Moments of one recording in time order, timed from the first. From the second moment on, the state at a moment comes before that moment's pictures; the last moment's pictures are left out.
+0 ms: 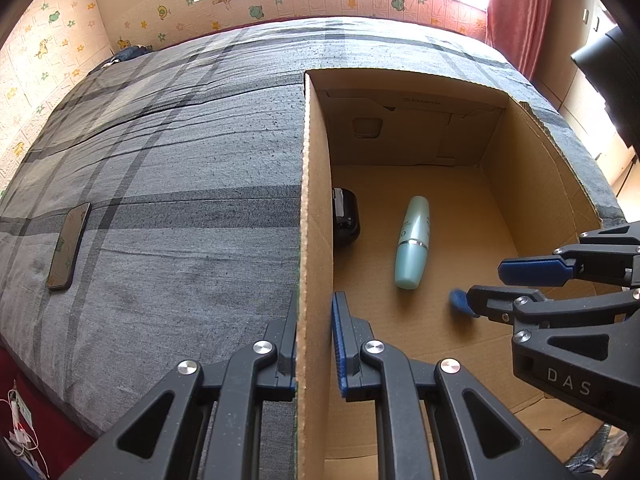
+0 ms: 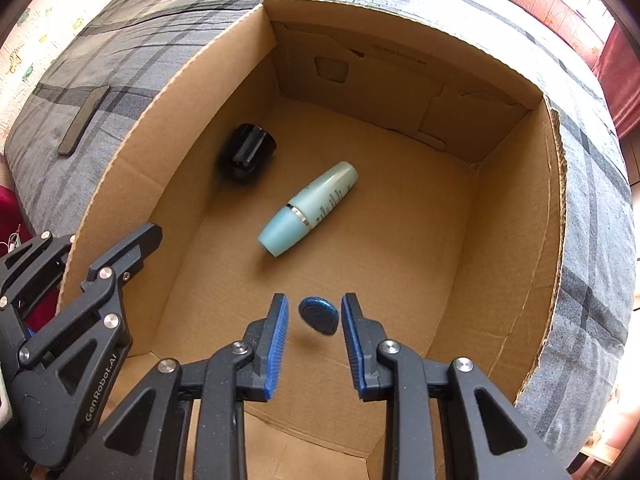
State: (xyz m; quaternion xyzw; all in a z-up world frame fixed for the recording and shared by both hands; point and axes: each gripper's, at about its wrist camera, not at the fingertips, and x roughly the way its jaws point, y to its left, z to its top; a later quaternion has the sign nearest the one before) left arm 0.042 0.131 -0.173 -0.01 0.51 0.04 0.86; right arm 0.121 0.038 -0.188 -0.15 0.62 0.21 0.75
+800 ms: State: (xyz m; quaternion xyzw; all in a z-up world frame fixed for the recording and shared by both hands) left arm 0.041 0.131 -0.173 -0.01 0.51 0.04 0.86; right arm 0.113 0.038 -0.153 -0.14 0.58 0.21 0.77
